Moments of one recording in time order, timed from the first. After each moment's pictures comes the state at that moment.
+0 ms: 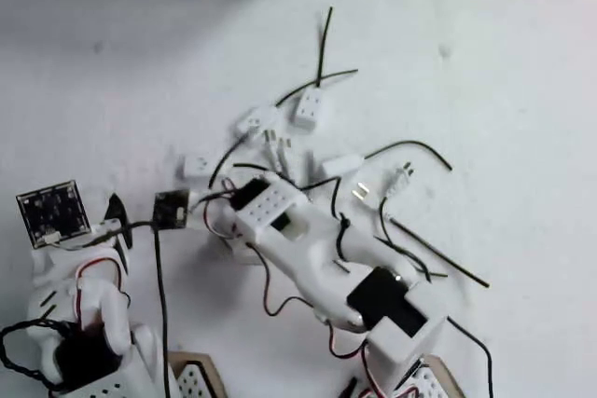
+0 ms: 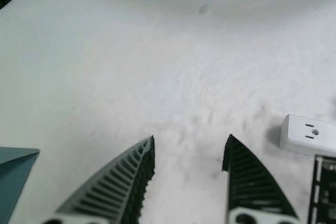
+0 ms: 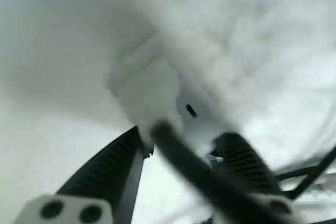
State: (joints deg) left arm -30.0 -103.8 80.4 64.5 -6.8; right arm -47.0 11.5 23.1 56.9 45.8
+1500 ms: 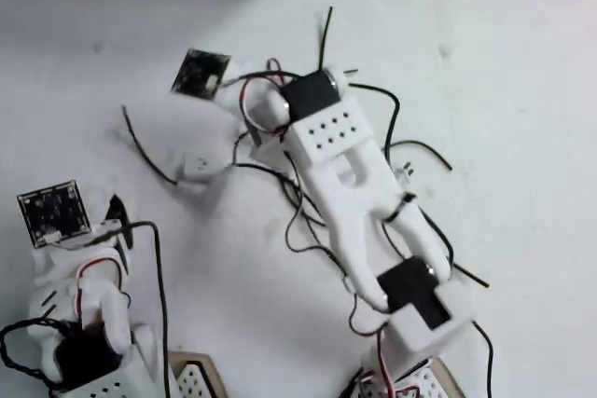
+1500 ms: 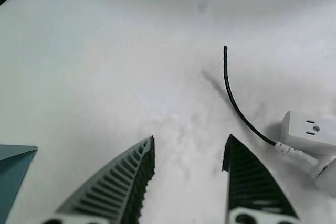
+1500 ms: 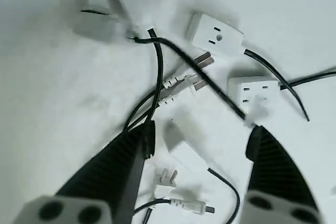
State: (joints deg) left arm -30.0 -104.0 80.9 64.5 -6.8; right arm -32.8 6.9 -19.2 89.8 46.5
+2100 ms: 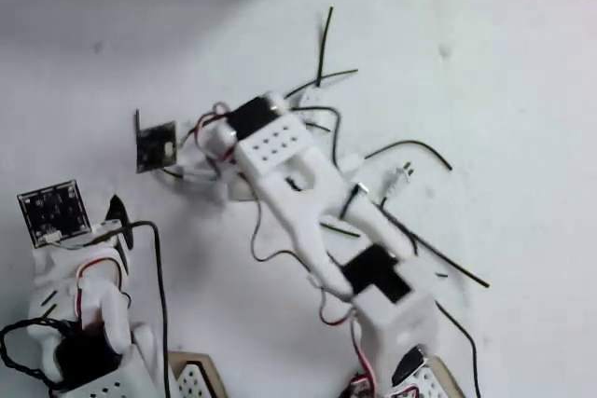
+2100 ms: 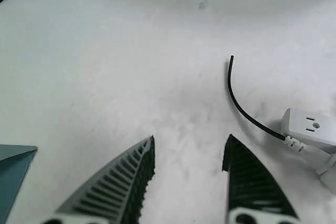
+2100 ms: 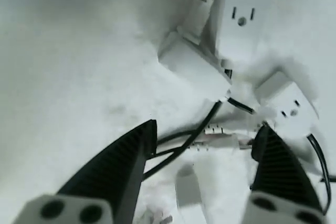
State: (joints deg) left arm -30.0 -103.8 81.0 64.5 -6.8; right arm -41.2 20.3 -15.2 82.9 60.2
